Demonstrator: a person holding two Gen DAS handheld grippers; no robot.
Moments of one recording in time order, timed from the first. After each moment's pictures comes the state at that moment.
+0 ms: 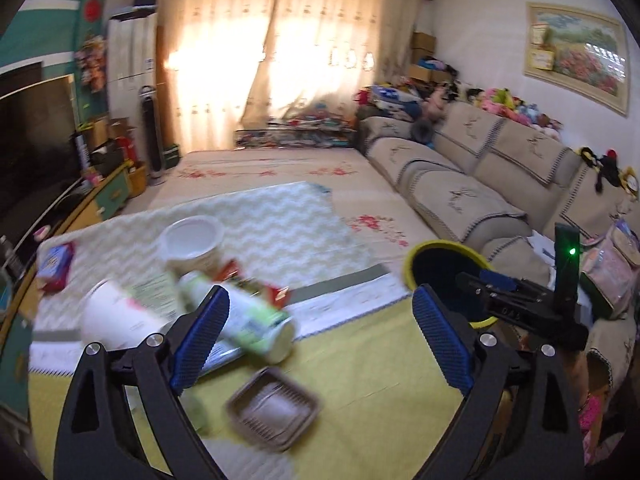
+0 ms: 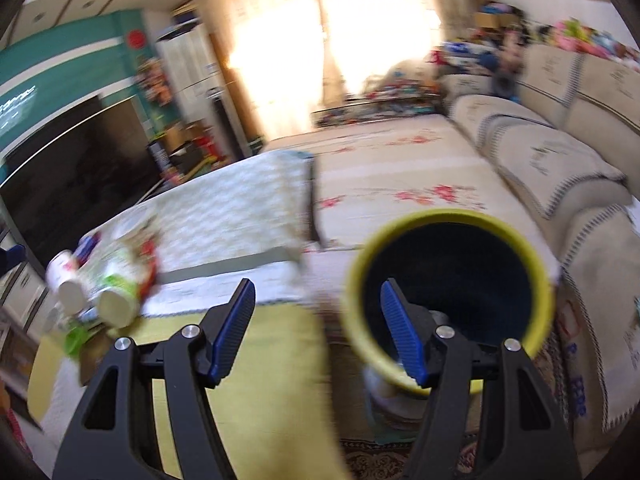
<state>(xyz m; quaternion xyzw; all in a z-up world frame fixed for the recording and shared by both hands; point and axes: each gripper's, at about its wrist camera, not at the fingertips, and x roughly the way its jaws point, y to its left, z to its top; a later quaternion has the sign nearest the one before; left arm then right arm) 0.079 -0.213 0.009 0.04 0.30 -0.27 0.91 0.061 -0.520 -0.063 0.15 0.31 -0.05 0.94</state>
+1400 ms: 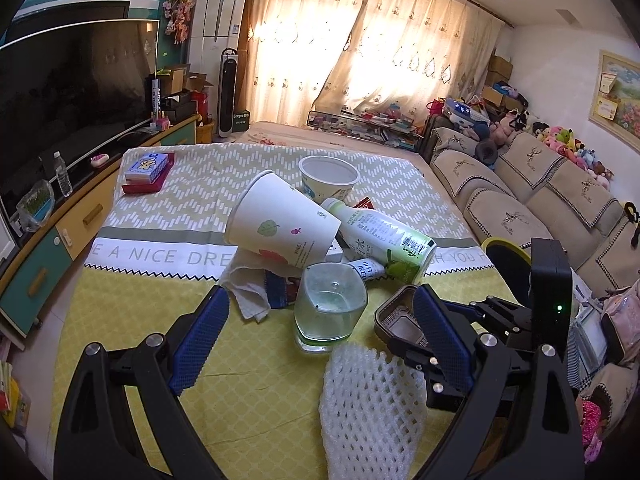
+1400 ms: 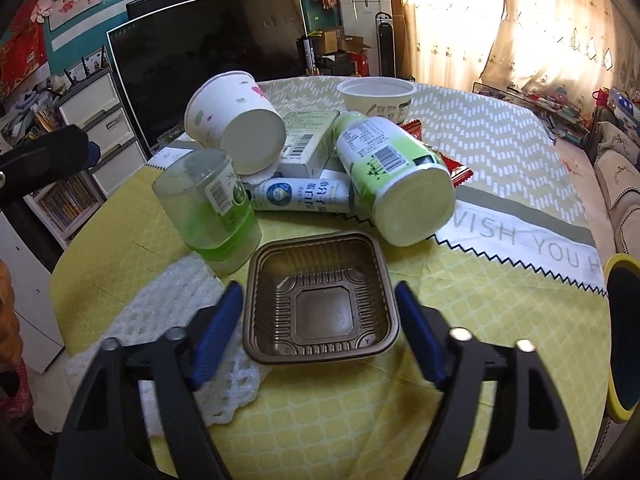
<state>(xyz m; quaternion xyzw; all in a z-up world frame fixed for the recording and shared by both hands) 0.063 -0.072 -0.047 -0.03 0.34 -0.17 0.93 0.104 -0.287 -0.104 -0.01 0.40 0.18 0.90</state>
